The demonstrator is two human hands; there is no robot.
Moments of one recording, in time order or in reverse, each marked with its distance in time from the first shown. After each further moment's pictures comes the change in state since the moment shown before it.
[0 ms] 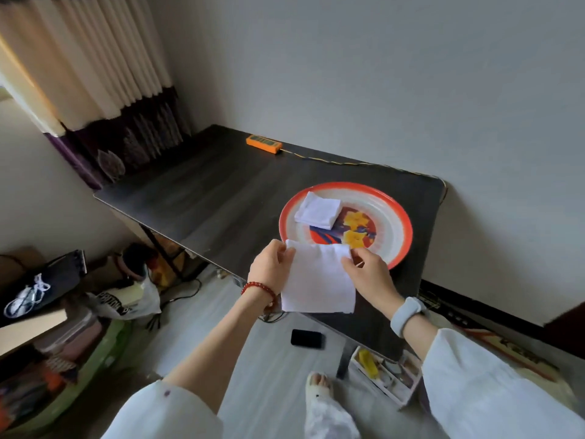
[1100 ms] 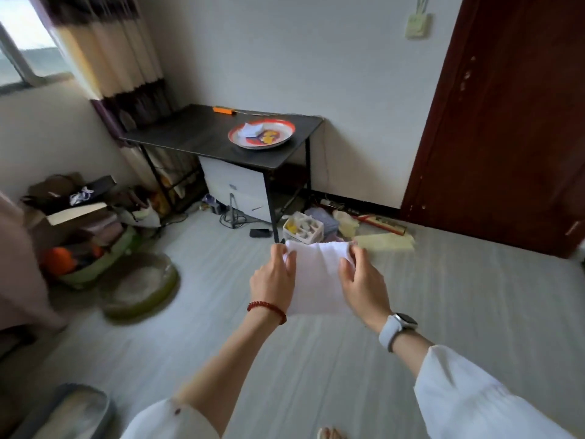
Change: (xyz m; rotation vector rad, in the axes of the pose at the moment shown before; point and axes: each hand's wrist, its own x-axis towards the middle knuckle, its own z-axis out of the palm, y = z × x) left_hand -0.938 0.071 0.104 0.137 0.135 0.223; right_hand -0.913 0.149 -0.236 -0.100 0.319 -0.118
